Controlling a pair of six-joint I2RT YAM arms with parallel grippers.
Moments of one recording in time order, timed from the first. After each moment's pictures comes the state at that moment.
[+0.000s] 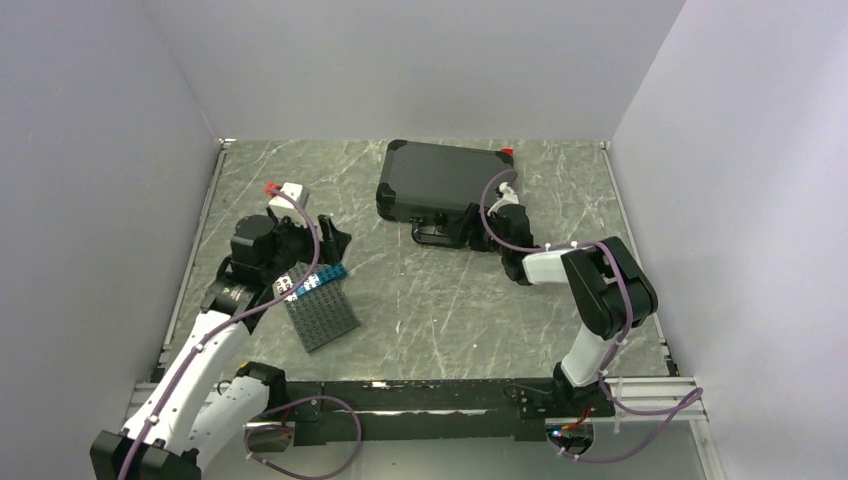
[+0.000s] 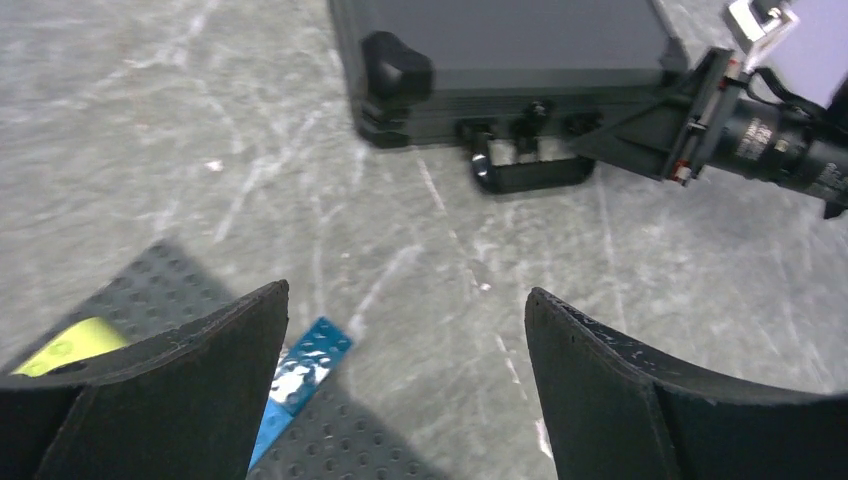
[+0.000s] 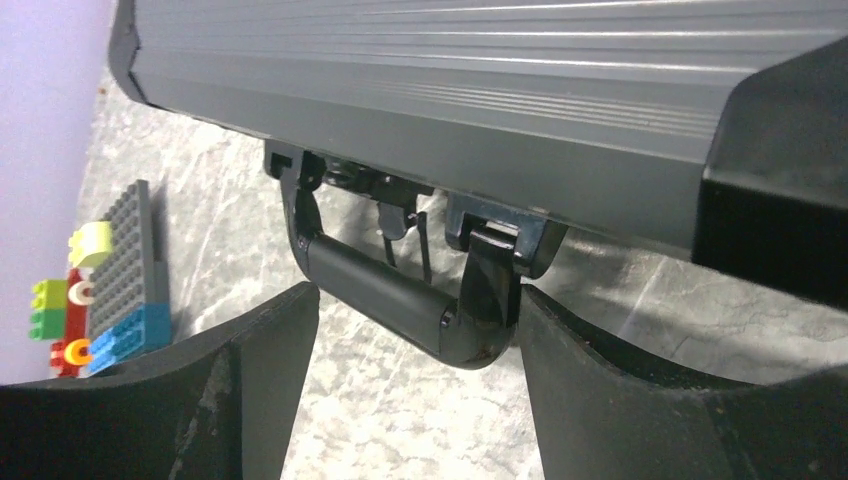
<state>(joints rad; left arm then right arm) -0.24 0.80 0.71 -0.22 0.20 -0.19 0.38 1.74 0.70 0.61 -0.20 0.63</state>
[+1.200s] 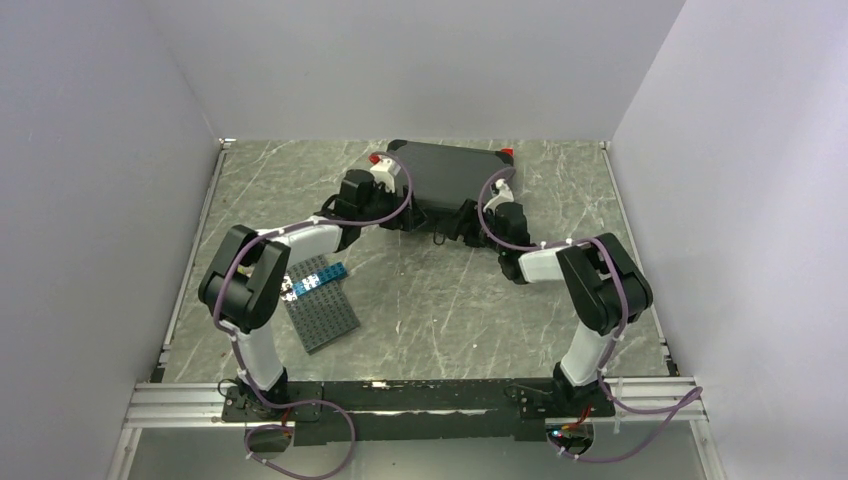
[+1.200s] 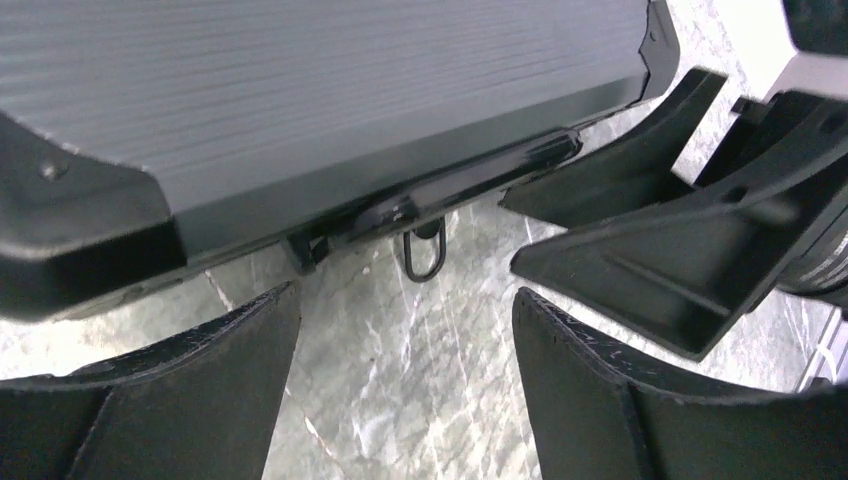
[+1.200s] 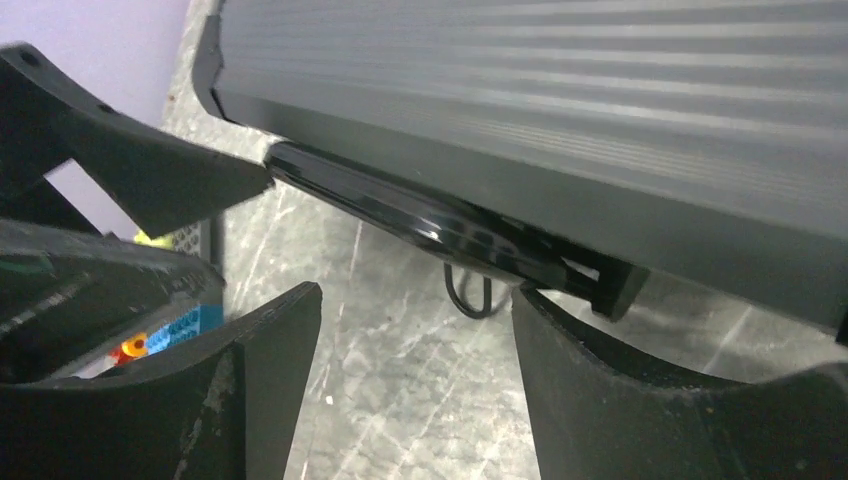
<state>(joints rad) -0.47 1.80 1.07 0.28 0.36 -0.38 0.38 1.75 0.72 0.70 -0.25 0.68</state>
